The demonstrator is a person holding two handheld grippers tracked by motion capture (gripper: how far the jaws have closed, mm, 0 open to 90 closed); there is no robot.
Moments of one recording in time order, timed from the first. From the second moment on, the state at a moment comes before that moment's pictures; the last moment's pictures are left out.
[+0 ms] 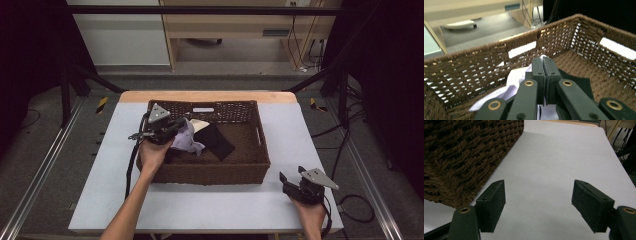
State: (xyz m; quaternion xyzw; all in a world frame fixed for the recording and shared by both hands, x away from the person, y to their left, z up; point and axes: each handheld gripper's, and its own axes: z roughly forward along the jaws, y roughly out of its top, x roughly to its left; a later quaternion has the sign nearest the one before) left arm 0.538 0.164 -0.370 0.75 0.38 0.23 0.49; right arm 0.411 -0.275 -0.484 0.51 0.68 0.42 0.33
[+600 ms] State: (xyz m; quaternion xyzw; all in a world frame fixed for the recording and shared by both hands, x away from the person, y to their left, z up) left arm 0.492 0.172 -0.309 0.70 0.33 0.24 0.58; right arm 0.411 -0.275 -0.484 0.51 0.68 0.42 0.33
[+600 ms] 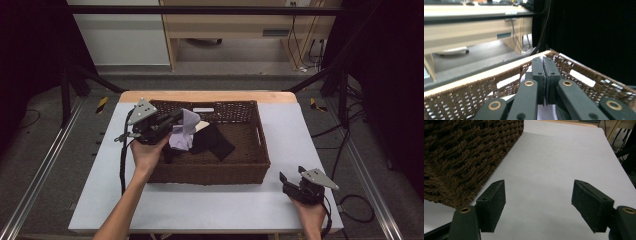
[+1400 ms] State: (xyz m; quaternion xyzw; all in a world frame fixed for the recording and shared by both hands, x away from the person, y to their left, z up) left arm 0.402 0.184 -0.265 0.70 0.24 0.23 0.62; right arm 0.411 -0.275 -0.484 0.51 0.68 0.42 0.33
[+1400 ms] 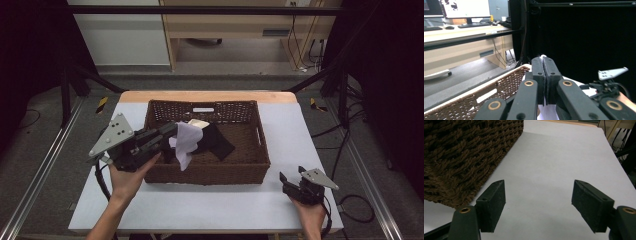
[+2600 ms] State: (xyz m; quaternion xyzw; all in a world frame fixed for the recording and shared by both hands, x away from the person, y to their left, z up) left arm 0.371 0.178 -0.400 0.80 0.28 0.13 0.51; right arm 0.410 -0.274 -0.484 0.51 0.68 0.42 0.33
